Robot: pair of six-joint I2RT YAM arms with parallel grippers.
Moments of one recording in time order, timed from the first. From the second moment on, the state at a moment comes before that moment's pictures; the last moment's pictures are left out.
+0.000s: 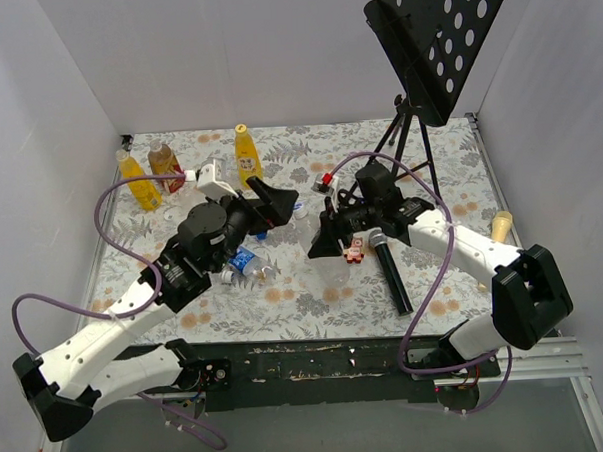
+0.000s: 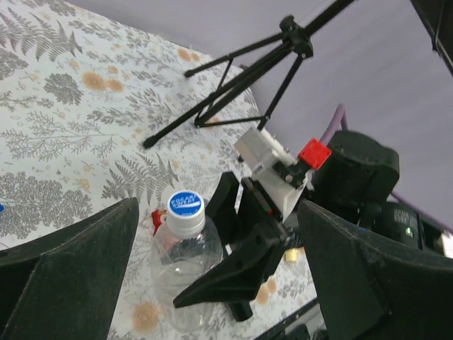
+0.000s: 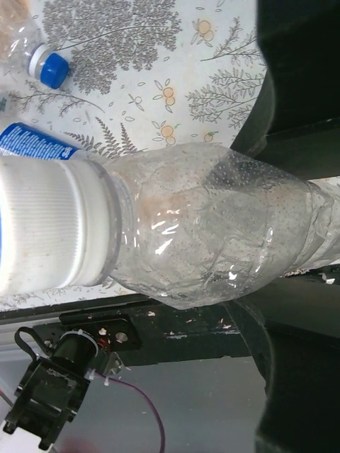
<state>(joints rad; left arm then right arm) -0.85 0.97 0.99 -0.13 -0.38 -0.79 0.62 1.44 1.02 -0.22 -0.86 -0.01</state>
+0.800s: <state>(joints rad) -0.83 0.77 0.32 0.45 0.21 -0.52 0.57 1.45 0.77 0.69 -1.15 0.46</state>
